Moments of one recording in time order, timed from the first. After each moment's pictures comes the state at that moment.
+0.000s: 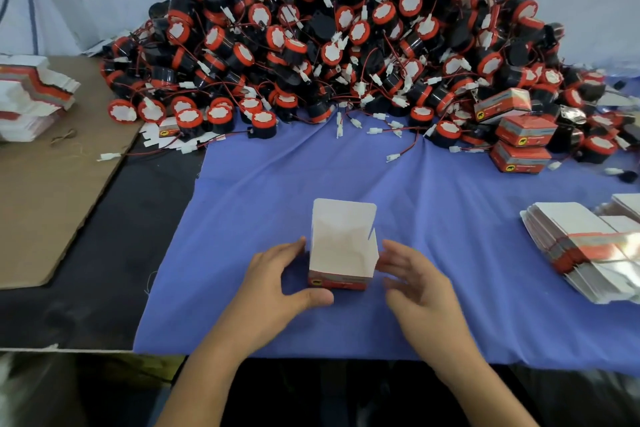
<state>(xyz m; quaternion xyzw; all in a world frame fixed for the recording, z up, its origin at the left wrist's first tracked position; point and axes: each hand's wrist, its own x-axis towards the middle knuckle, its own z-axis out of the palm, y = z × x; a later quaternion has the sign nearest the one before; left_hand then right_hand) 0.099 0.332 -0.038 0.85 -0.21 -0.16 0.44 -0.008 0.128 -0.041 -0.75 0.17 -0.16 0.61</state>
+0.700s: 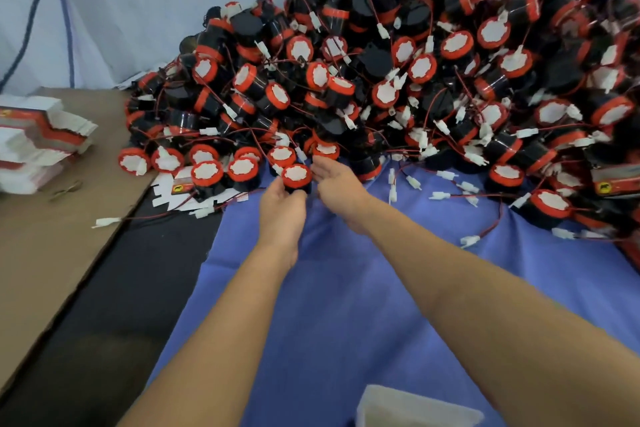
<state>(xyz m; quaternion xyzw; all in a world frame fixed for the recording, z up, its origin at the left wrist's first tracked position) 0.358 0.246 -0.028 0.69 0.04 -0.05 0.72 0.375 0.134 -0.016 -0.77 0.08 -0.01 0.64</state>
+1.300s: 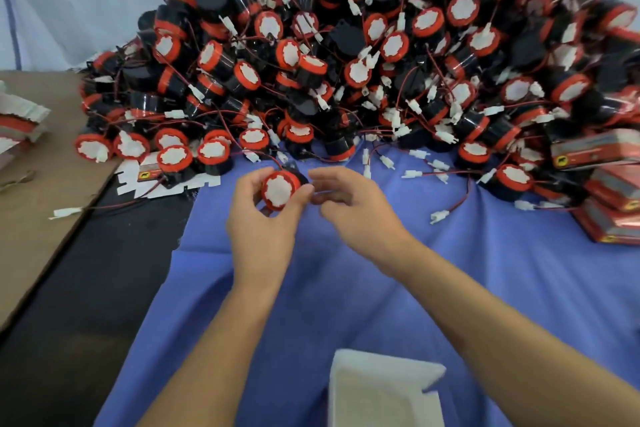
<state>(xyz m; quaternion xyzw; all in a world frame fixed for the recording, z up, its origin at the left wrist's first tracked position) 0.303 0.247 -0.033 0.72 -0.02 0.12 0.68 0.271 0.110 0.000 -0.80 0.06 -0.04 0.59</state>
